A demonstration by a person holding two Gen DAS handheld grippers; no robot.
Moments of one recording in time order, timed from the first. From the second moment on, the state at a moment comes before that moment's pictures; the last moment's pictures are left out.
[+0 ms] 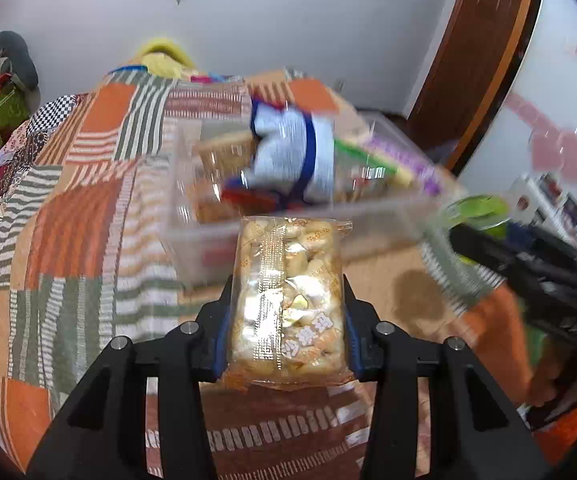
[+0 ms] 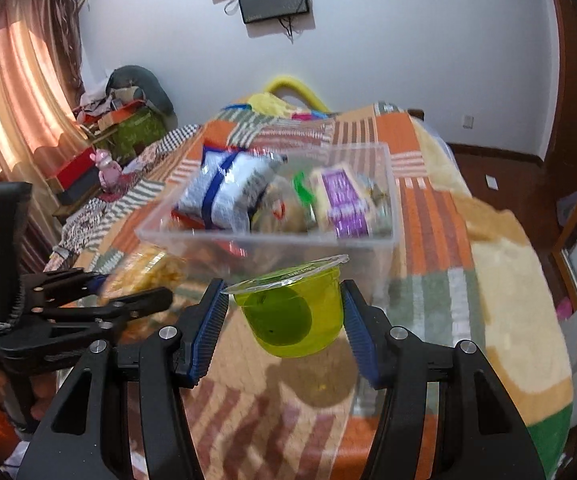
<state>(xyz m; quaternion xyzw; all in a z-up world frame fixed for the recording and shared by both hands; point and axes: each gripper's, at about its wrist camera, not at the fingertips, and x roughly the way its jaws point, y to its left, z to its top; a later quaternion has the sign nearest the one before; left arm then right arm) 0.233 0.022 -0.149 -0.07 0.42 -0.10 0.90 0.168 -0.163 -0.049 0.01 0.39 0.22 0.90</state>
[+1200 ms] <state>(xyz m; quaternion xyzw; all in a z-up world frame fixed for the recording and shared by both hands) 0.308 0.054 -0.126 -0.09 0.38 -0.04 0.92 0.236 -0.144 -0.039 0.01 0.36 0.19 0.91</state>
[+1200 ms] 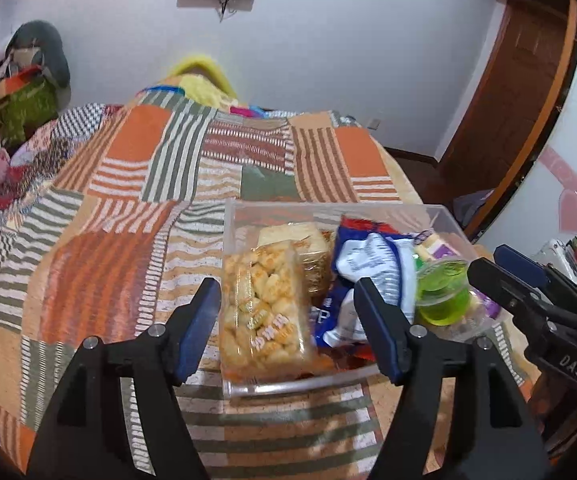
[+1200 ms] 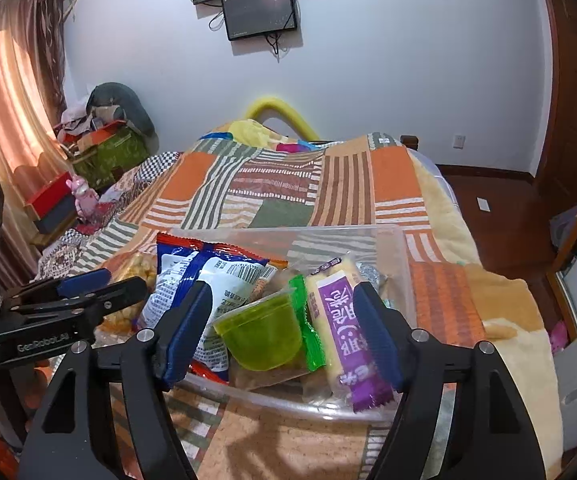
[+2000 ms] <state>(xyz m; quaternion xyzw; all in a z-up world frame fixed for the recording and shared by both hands) 0.115 0.017 0.058 -0.03 0.15 -0.05 0.99 0.103 -0.176 0.113 0.01 0.18 0.22 0.96</state>
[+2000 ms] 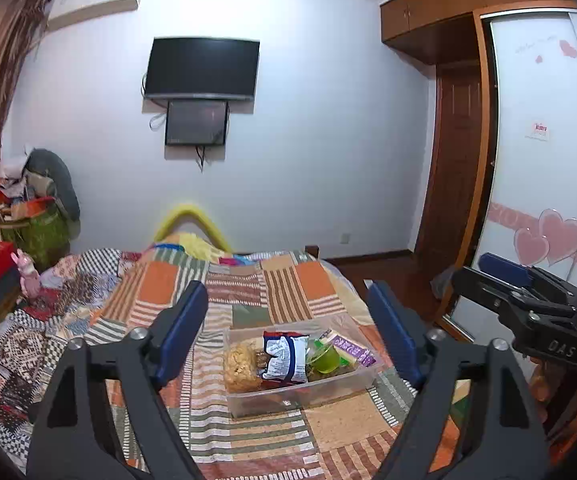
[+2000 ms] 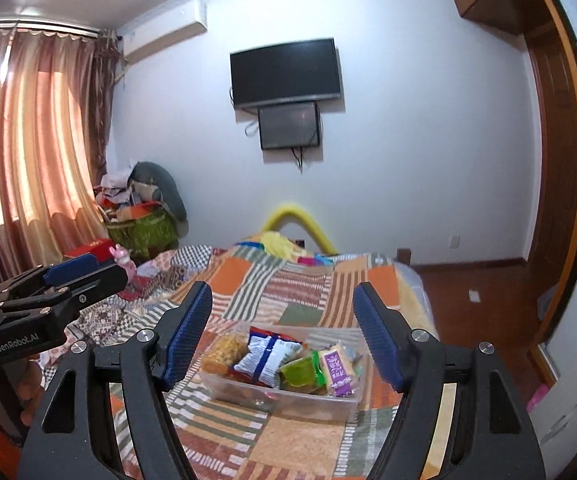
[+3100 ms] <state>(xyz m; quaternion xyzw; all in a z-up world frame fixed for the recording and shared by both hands) 0.077 0.008 0.056 -0.02 0.13 -0.05 0.99 0.064 -0.176 0.113 0.00 0.15 0.19 0.97</state>
